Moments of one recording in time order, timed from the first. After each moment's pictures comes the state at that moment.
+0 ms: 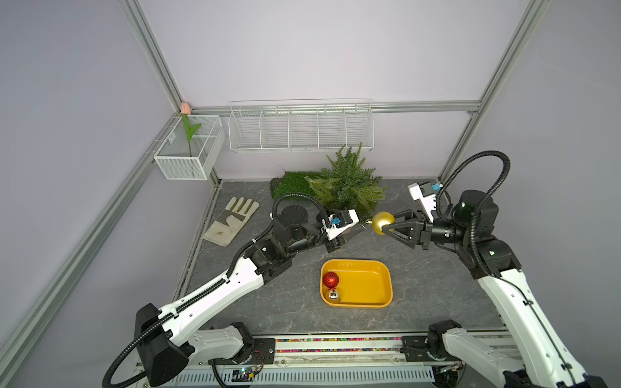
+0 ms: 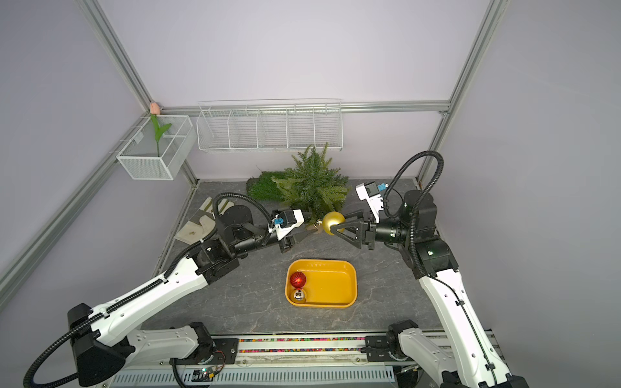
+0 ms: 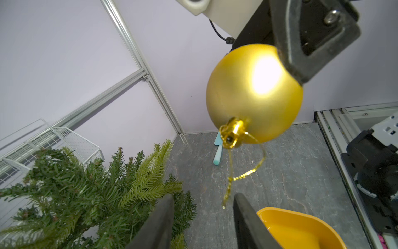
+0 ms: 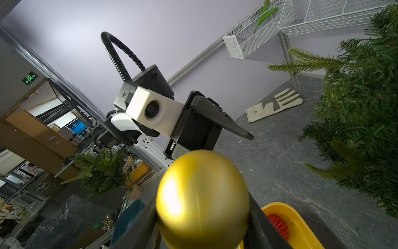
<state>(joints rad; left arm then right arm) -0.90 1.21 1.11 0.02 0.37 0.43 0.25 0.97 1.17 -0.42 -1.17 0.37</state>
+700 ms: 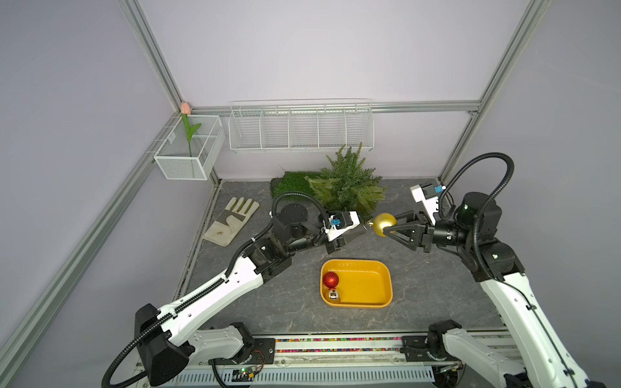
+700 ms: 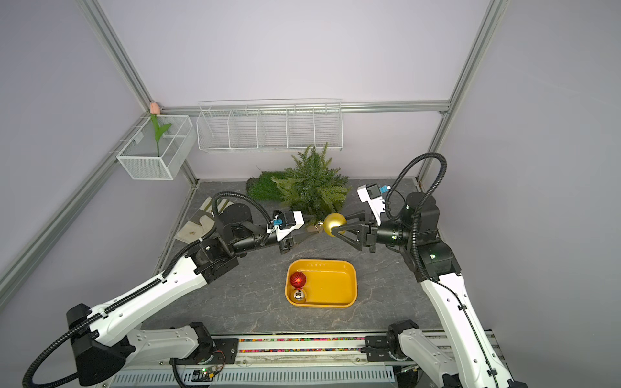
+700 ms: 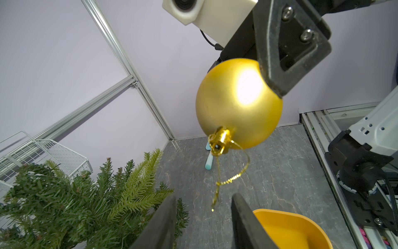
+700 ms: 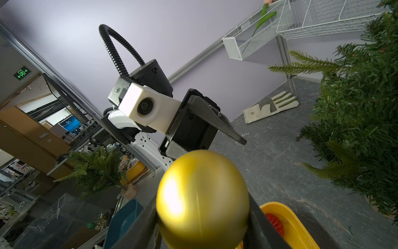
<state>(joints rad) -0.90 1.21 1.13 -0.01 0.43 0.43 0.24 0.95 1.16 -0.44 -1.15 0.34</state>
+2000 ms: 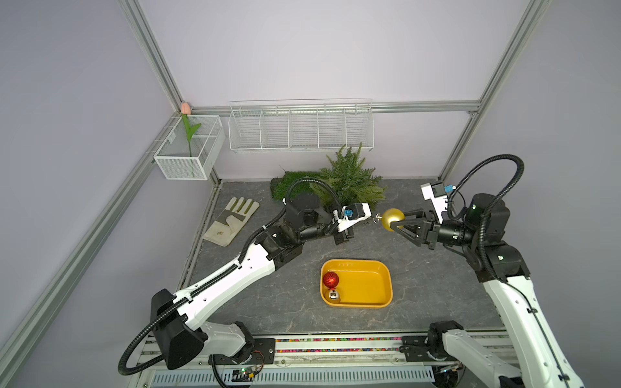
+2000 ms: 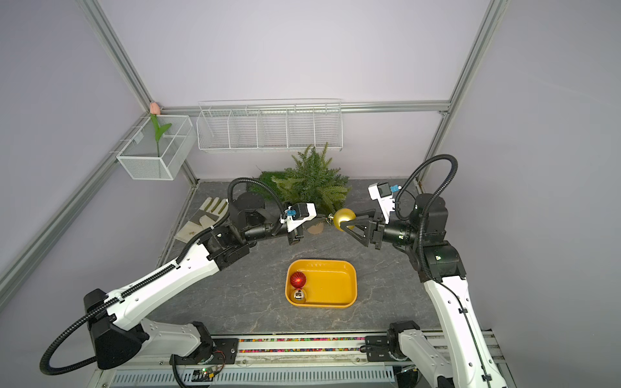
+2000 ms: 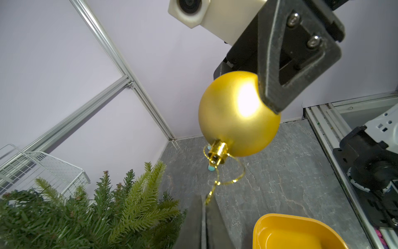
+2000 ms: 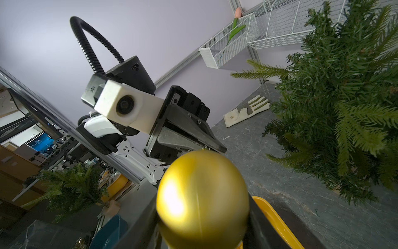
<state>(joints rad) -0.90 1.35 1.29 -0.08 0.43 0.48 0.13 0.93 1.15 -0.48 -1.13 0.31</state>
